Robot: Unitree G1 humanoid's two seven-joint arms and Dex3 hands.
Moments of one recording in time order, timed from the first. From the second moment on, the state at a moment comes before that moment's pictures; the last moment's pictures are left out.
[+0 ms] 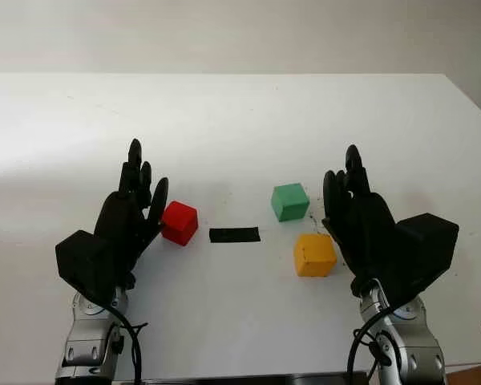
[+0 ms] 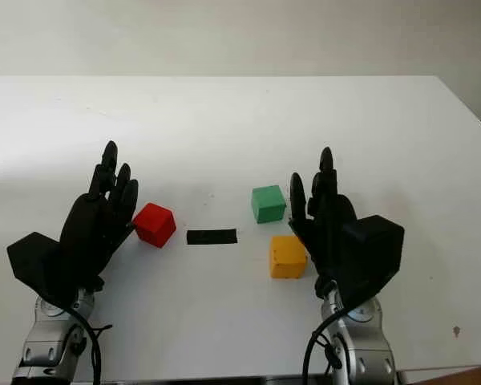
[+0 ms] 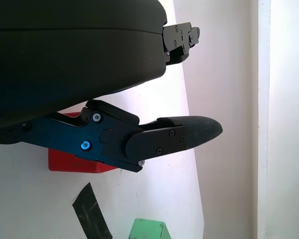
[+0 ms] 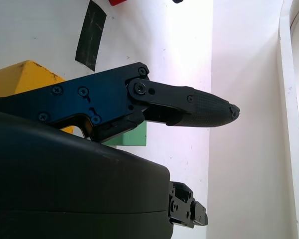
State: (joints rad) left arm -0.08 0.15 0.10 0.05 -0.09 -0.11 -0.13; right arm 0.01 -0.03 -0.01 -0.36 0.05 0.36 -0.01
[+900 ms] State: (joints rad) left arm -0.20 0.45 0.12 0.11 0.10 -0.32 -0.25; right arm 0.01 -0.03 -0.02 -0.35 0.04 0.36 -0.01
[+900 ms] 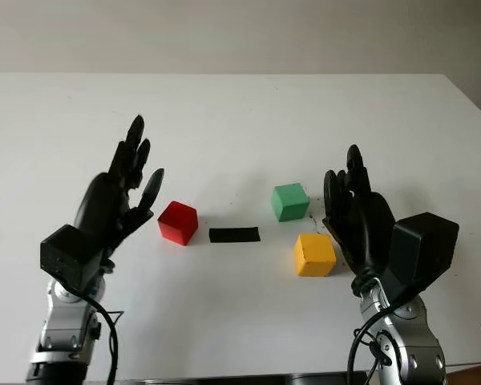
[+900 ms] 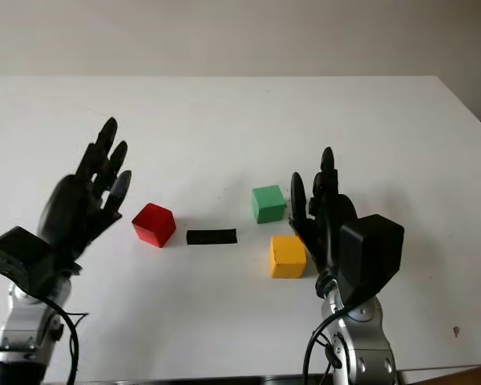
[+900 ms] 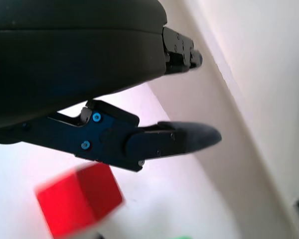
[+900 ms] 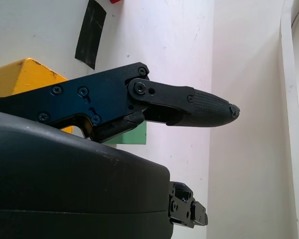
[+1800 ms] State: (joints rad) left arm -0.38 0.74 -0.11 0.16 0.55 -0.34 -0.36; right arm 0.01 -0.02 0.00 -0.35 0.01 0.36 -0.02
